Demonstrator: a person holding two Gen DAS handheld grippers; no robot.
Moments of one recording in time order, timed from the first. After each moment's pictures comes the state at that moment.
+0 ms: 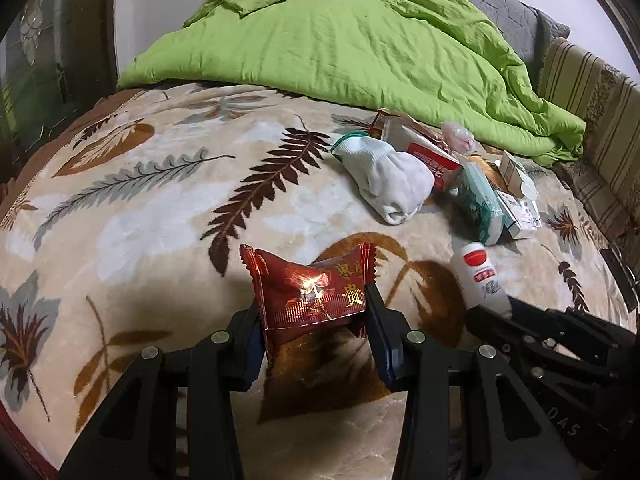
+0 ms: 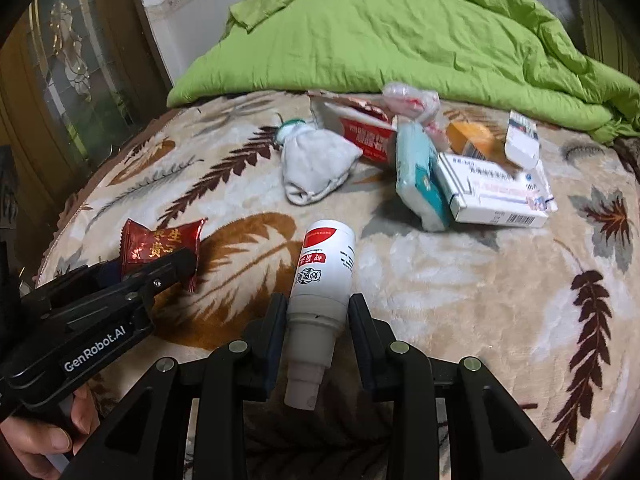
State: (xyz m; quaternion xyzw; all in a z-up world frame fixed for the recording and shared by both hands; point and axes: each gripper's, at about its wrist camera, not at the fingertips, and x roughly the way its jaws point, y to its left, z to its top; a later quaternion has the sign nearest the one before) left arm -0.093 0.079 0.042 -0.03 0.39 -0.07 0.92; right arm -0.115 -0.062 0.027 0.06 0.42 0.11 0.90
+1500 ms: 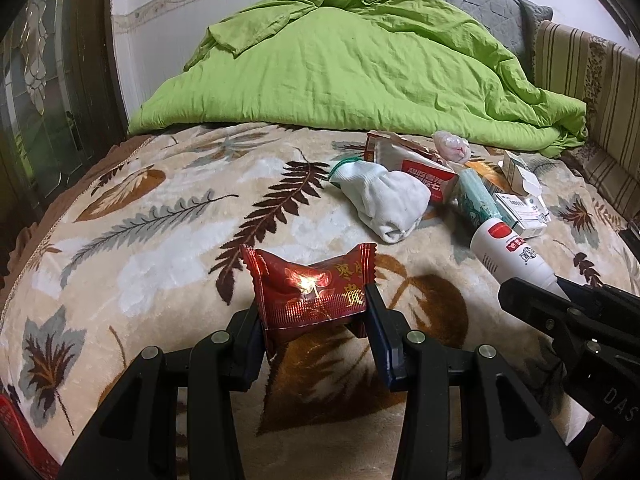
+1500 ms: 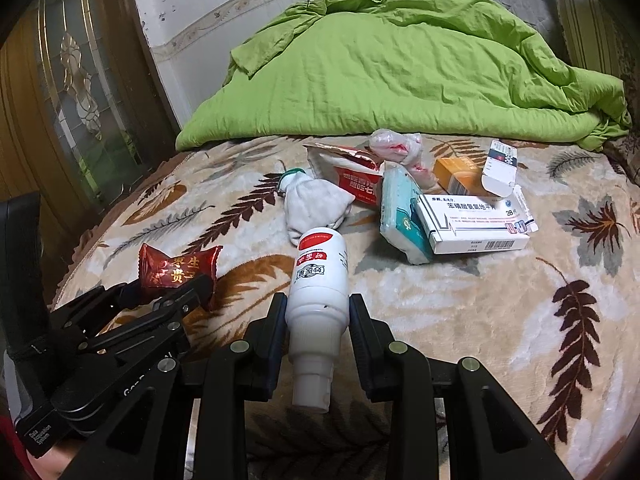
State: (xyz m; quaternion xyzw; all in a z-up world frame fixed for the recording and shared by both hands) left arm -0.100 0.063 0.050 0.03 0.34 -0.05 0.94; right arm -0.135 -0.075 0.049 0.09 0.35 0.11 0.93
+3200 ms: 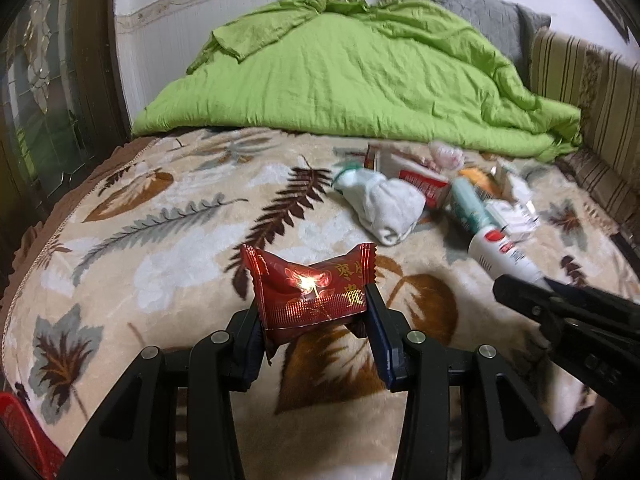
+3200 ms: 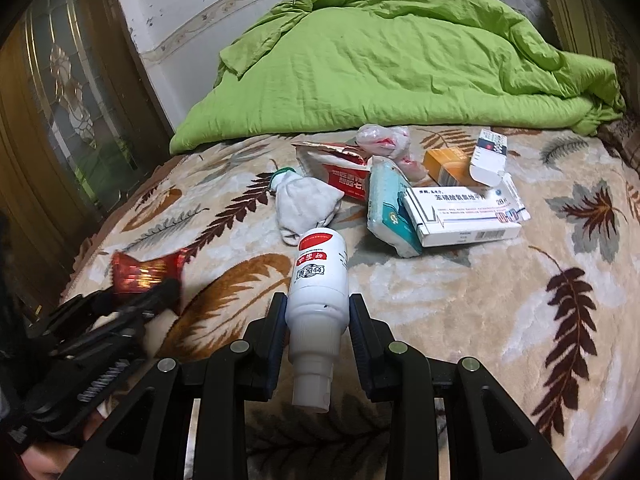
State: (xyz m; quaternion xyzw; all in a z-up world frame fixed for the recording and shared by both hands) left arm -0.122 0.075 0.072 0.02 0.34 -0.05 0.94; right arm -0.138 -0.086 0.051 0.12 0.36 0.11 0.92
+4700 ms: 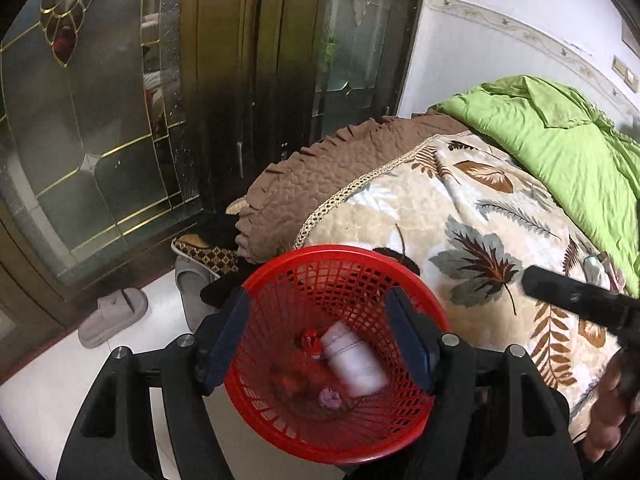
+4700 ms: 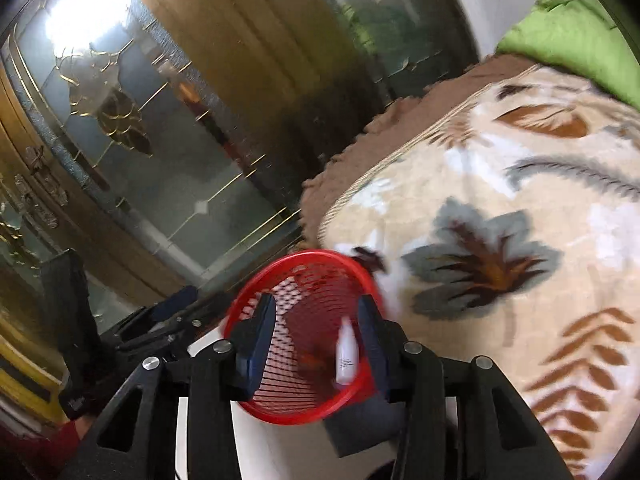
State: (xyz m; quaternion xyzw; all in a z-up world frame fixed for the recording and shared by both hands) left arm -0.361 0.412 0.108 -0.17 0.35 0.27 0.88; right arm -0.200 0.267 0.102 0.02 0.43 0.52 0.74
